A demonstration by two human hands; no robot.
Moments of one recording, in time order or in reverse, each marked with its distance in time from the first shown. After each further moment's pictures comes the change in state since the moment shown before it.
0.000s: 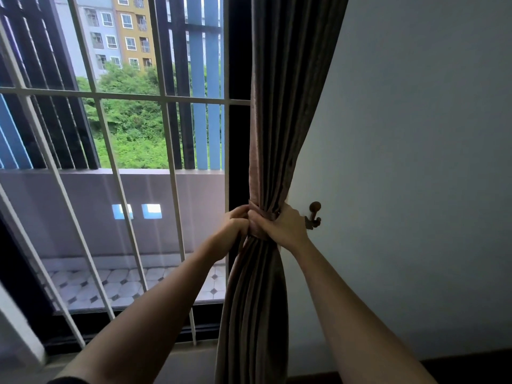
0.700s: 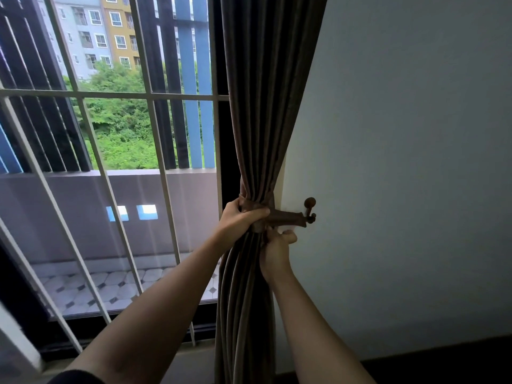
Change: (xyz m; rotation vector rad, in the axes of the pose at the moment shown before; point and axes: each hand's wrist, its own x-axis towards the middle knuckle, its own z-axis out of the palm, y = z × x) left_hand 0.011 0.013 0.022 0.043 0.145 0.014; right_hand -0.015 0.038 0.050 1.251 0.079 0.322
